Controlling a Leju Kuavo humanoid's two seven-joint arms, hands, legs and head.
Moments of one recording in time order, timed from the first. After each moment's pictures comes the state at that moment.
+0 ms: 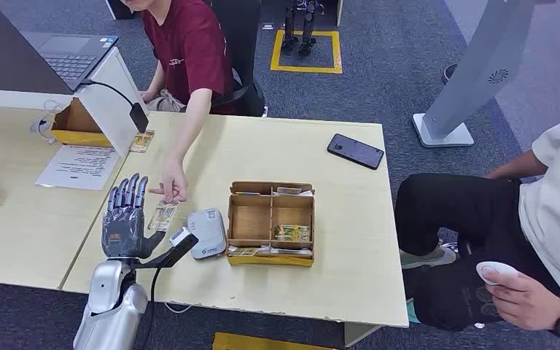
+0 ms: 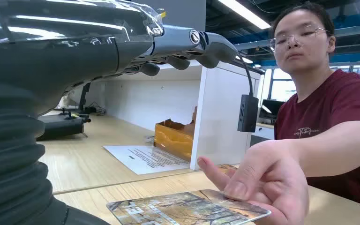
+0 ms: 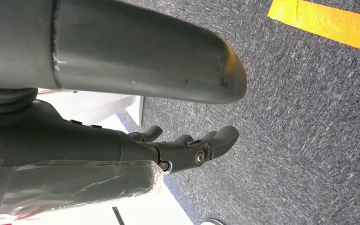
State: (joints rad) left arm -0.22 -0.11 0.19 -1.12 -1.52 0.69 -0.33; right arm -0.07 0.17 -0.75 -0.21 1.45 -0.32 0.14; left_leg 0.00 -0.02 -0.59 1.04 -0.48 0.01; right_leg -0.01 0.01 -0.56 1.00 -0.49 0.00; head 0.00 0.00
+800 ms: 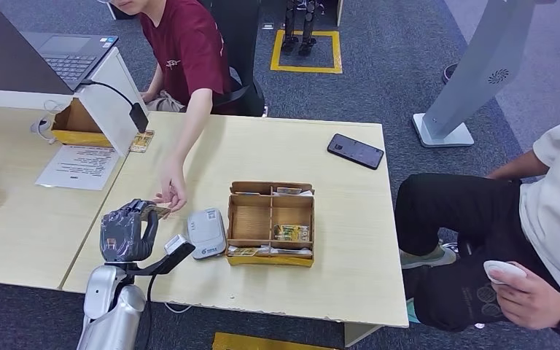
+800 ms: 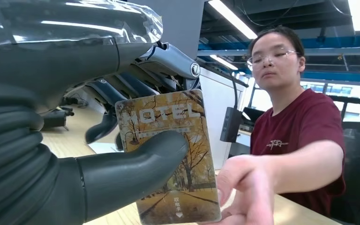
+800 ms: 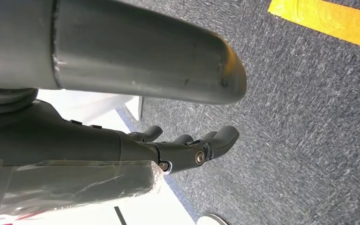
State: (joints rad) left arm -0.22 -0.18 0.33 -1.14 -1.44 0.69 -0.59; right arm -0.07 0.17 -0.76 -0.21 1.47 -0.33 0.14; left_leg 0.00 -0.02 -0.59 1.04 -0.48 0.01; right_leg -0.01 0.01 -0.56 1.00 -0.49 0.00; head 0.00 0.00
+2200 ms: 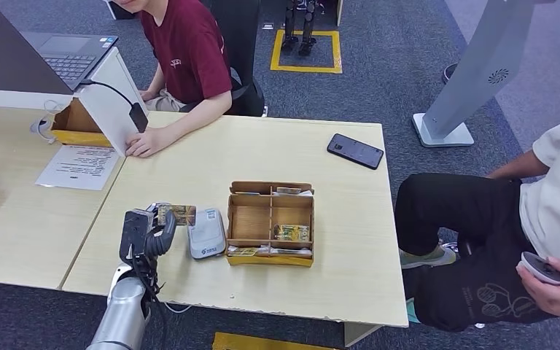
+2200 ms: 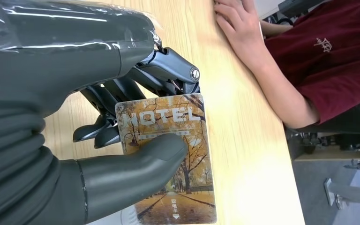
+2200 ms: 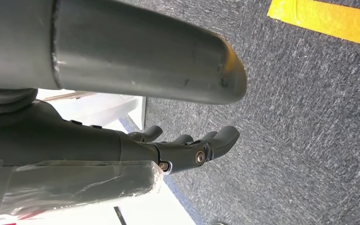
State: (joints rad) left arm -0.27 -0.16 0.23 -1.02 -0.46 0.06 -0.48; right arm -0.08 0.17 -0.81 -0.21 1.47 -0.33 0.13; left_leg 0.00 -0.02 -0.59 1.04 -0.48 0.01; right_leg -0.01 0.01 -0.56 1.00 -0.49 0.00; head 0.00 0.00
